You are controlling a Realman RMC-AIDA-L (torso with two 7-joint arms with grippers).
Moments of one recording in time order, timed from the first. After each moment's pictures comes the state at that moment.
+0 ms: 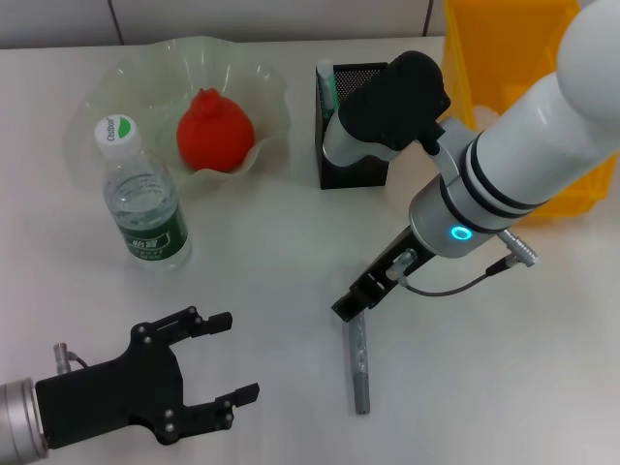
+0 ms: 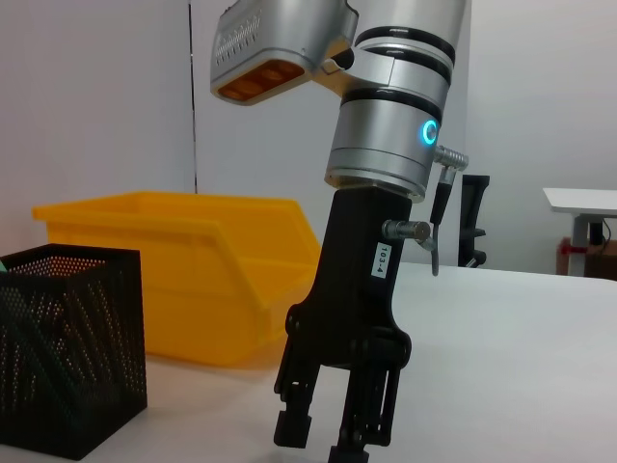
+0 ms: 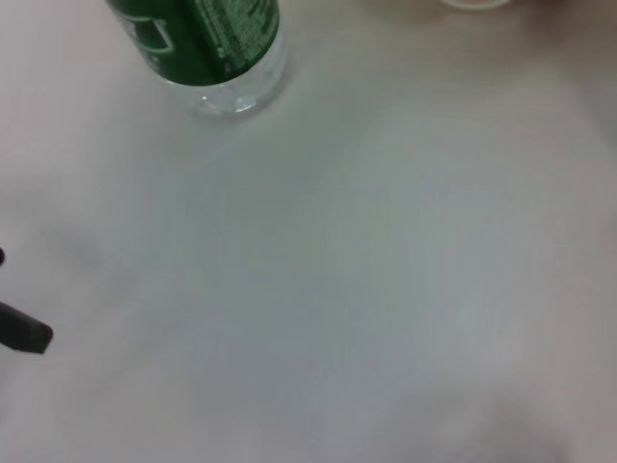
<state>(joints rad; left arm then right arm) -0.20 -2.06 1.08 0.43 1.61 1.58 -0.70 0.73 2.09 -1.83 -1.15 -2.44 -1.28 2.88</state>
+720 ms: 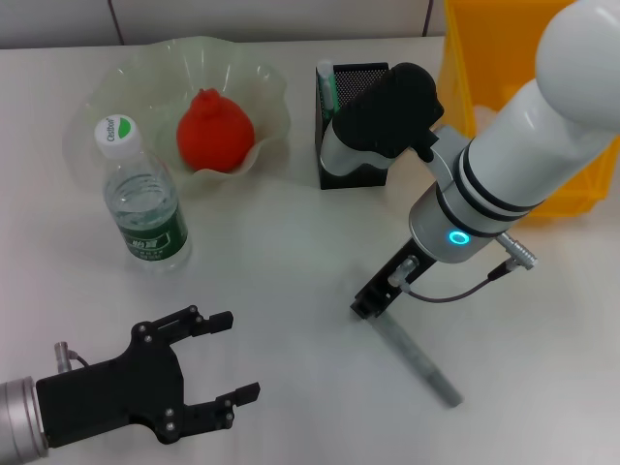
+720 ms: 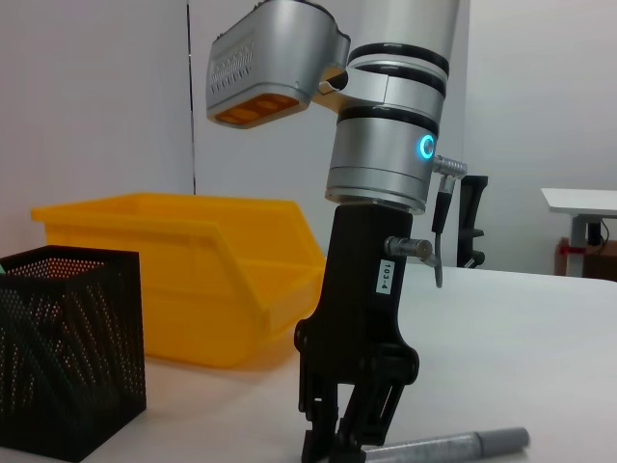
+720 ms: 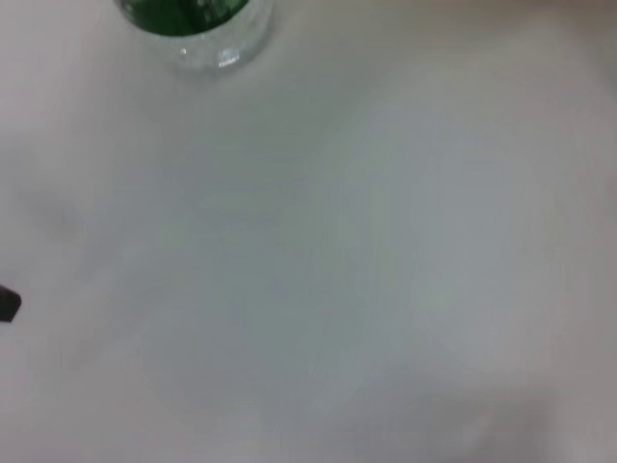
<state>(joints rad) -0.20 -2.06 1.09 0.44 1.61 1.58 -0.70 0.77 2.09 -1.84 -1.08 -2.43 -1.30 2.90</state>
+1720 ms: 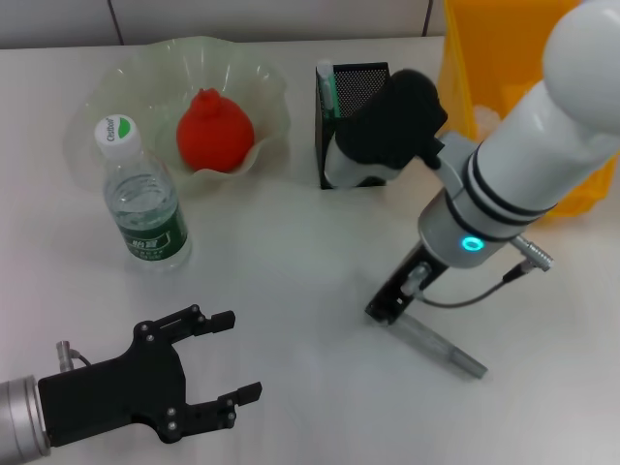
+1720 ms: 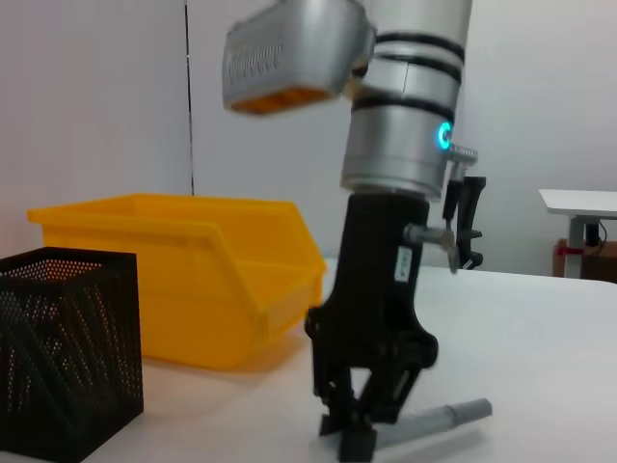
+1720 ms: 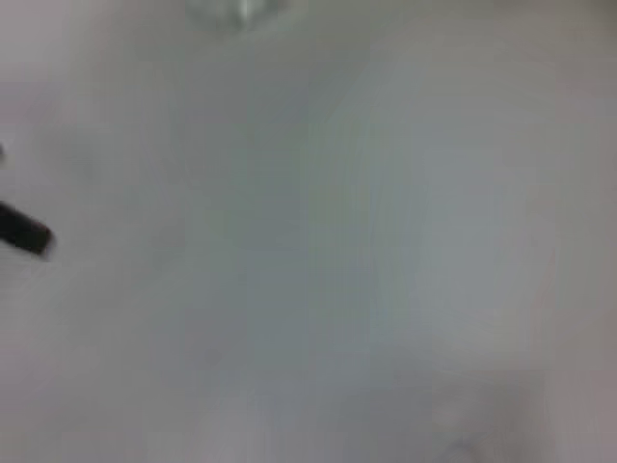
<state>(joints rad) -0.20 -2.06 1.09 0.44 1.61 1.58 -0.70 0.73 2.08 -1.85 -1.20 -2.47 -1.35 2.87</state>
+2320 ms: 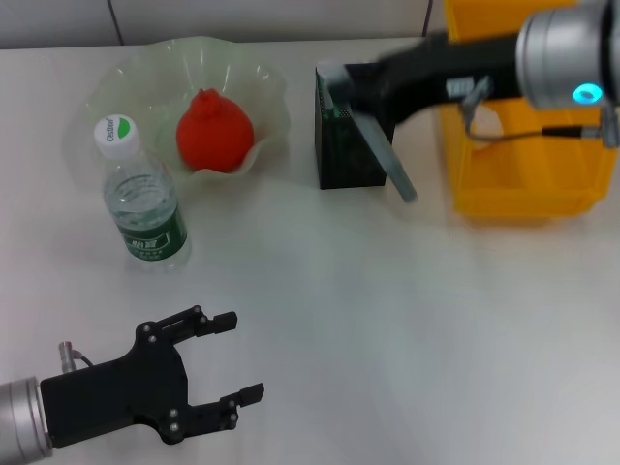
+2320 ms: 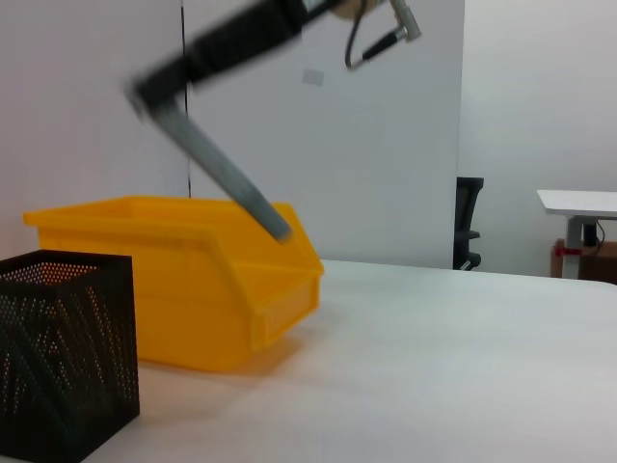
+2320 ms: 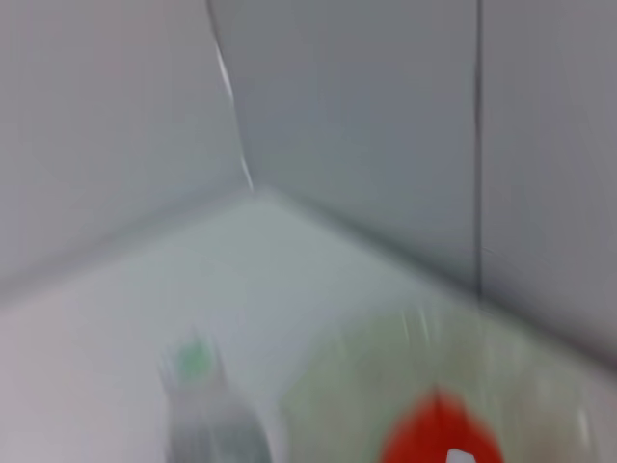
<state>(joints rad) -0.20 -2.06 1.09 0.44 1.61 1.58 -0.70 0.42 2.09 -1.43 -1.58 -2.04 -1.16 2.37</state>
